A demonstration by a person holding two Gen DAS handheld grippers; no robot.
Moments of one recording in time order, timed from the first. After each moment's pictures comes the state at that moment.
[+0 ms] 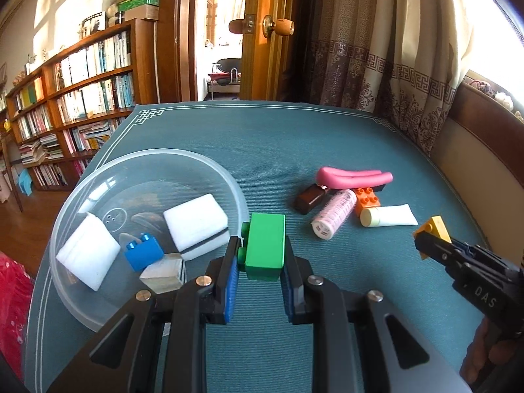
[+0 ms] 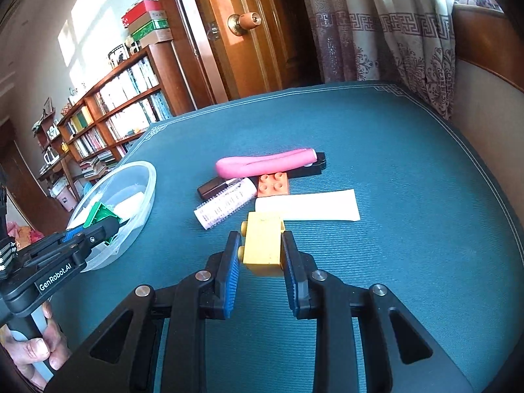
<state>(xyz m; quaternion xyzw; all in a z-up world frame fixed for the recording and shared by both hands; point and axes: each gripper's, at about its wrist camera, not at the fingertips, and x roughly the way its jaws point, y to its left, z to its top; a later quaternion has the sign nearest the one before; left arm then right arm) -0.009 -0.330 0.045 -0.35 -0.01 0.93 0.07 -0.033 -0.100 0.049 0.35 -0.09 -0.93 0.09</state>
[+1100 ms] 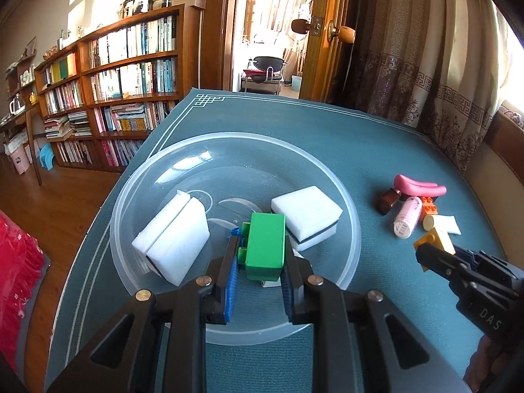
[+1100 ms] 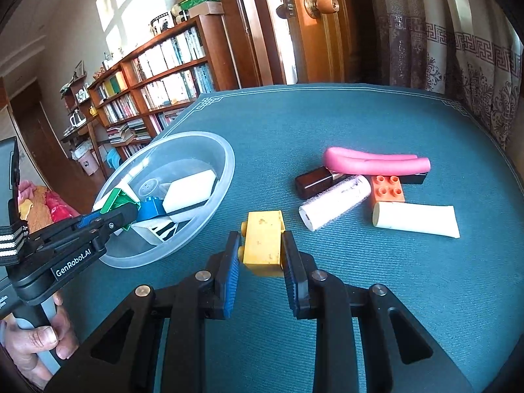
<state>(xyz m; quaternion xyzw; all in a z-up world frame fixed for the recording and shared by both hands) -0.011 -0.409 0.029 -0.36 -0.05 0.93 0.02 -0.049 -0.196 0.047 0.37 -0.04 -0.91 0.17</state>
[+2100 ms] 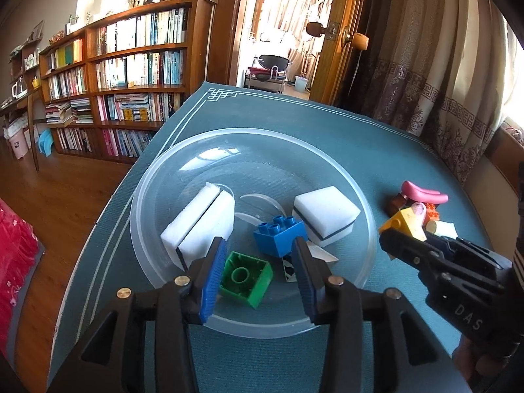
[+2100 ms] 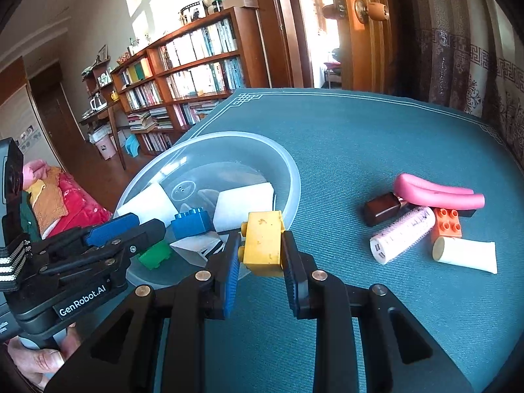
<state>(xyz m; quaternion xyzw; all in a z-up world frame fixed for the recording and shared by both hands) -0.006 -0.434 0.030 -0.36 -0.08 0.93 0.02 -0.065 -0.256 0.052 0.36 -0.01 -0.91 0.22</state>
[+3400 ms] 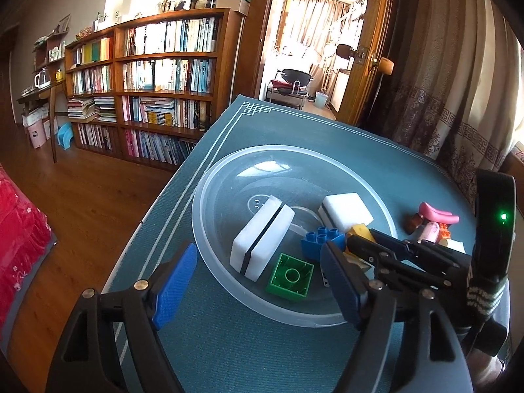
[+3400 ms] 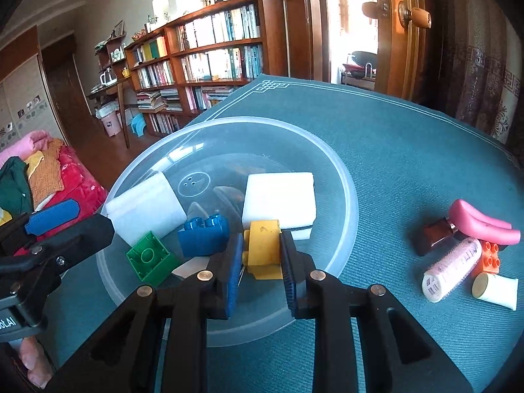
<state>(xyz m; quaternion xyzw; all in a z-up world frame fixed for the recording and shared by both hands) 0.011 -0.470 0.037 -0.34 -0.10 0.94 -0.03 -0.095 -0.306 0.027 0.36 0.05 -0.90 0.24</state>
